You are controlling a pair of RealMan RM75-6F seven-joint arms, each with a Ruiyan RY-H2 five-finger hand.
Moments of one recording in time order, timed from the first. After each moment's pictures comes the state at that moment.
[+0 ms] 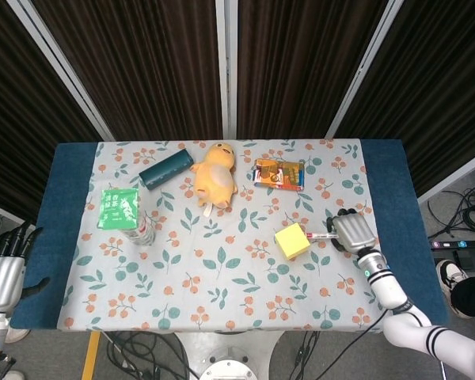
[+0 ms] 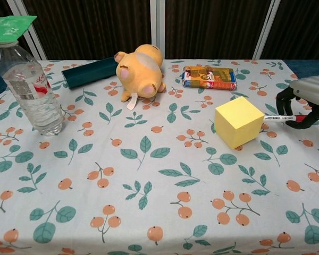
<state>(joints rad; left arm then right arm) -0.08 -1.18 -0.05 -1.56 1.48 1.50 0.13 0.58 -1.53 0.14 -1.16 -1.28 0.85 -0.22</state>
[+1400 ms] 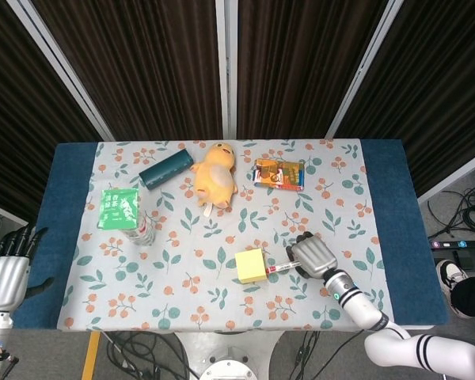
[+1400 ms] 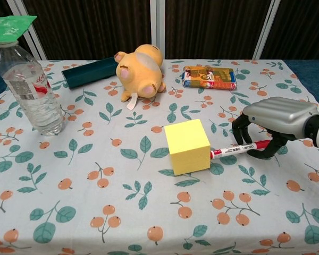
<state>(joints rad) -0.08 -1.19 -0.04 -1.55 1.49 1.50 0.12 0.64 -1.50 0.06 -1.50 -1.20 0.84 -0.45</state>
